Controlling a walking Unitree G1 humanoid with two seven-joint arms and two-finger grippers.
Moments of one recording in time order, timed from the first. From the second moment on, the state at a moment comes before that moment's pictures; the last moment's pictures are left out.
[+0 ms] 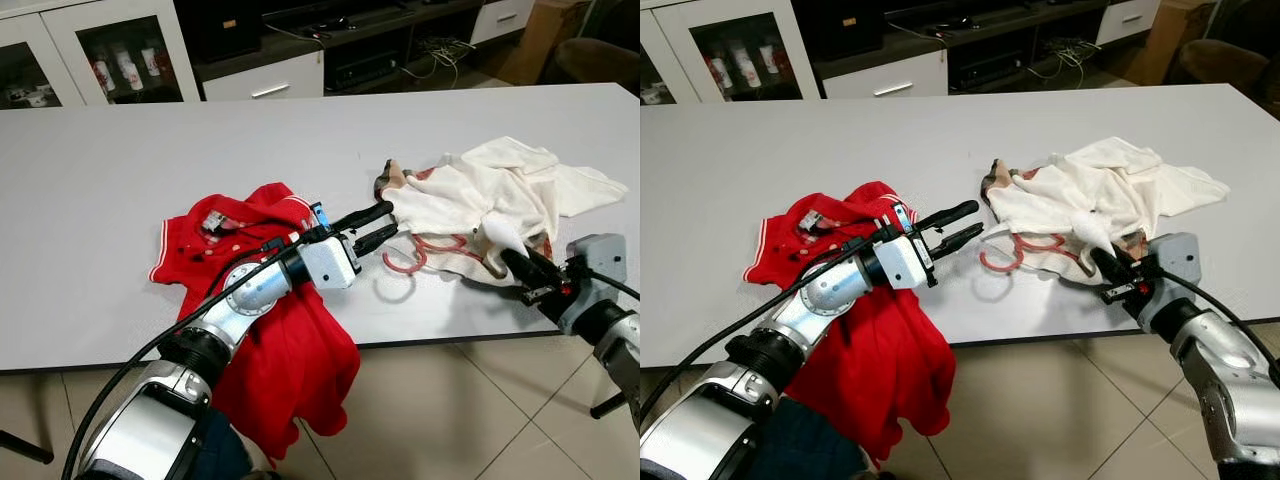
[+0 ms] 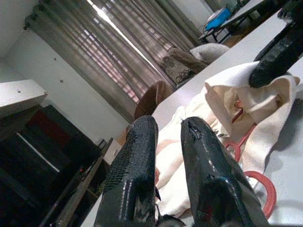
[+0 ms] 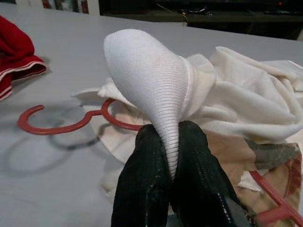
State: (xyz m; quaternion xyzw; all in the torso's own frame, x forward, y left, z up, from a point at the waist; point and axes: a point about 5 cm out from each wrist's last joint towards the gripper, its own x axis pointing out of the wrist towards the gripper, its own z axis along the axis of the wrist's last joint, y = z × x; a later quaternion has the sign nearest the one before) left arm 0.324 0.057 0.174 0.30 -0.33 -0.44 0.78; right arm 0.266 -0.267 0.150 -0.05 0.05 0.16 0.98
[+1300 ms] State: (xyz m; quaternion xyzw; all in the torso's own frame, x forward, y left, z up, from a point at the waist) left arm 0.325 0.059 0.169 0.30 -0.31 -0.43 0.79; right arm 0.245 -0.327 0.163 -0.07 0.09 0.08 0.99
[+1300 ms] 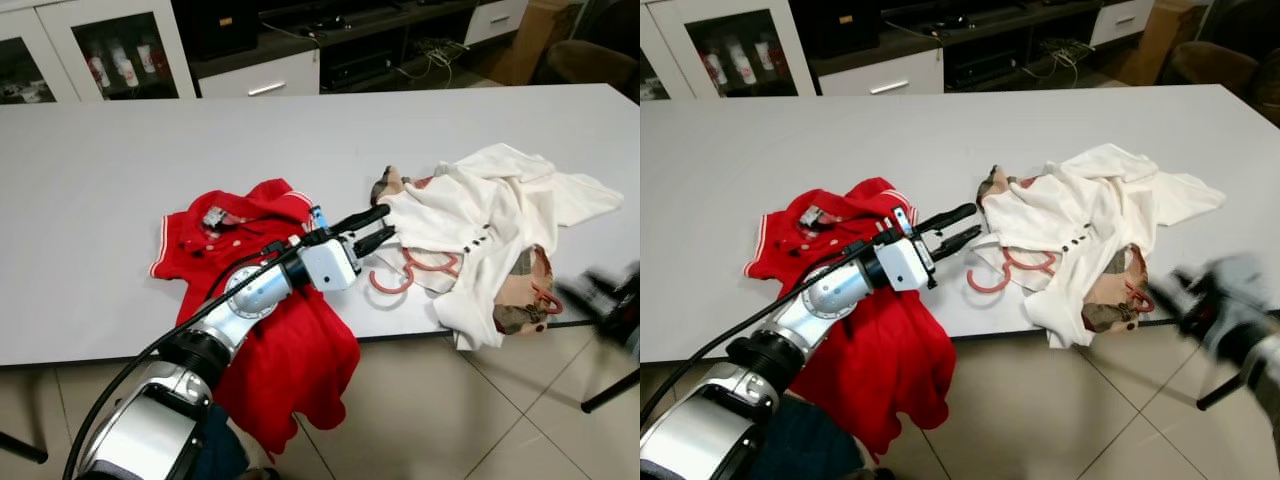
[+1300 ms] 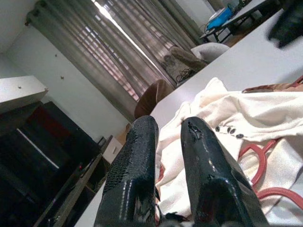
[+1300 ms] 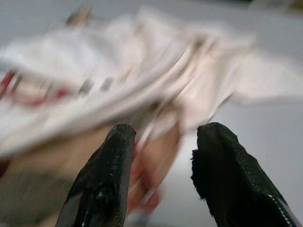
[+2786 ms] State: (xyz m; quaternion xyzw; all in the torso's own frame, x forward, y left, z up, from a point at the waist) left arm 0.322 0.063 0.165 0.30 -0.31 -0.42 0.79; right arm 0.260 -0.153 0.129 -0.33 0.01 0.42 0.85
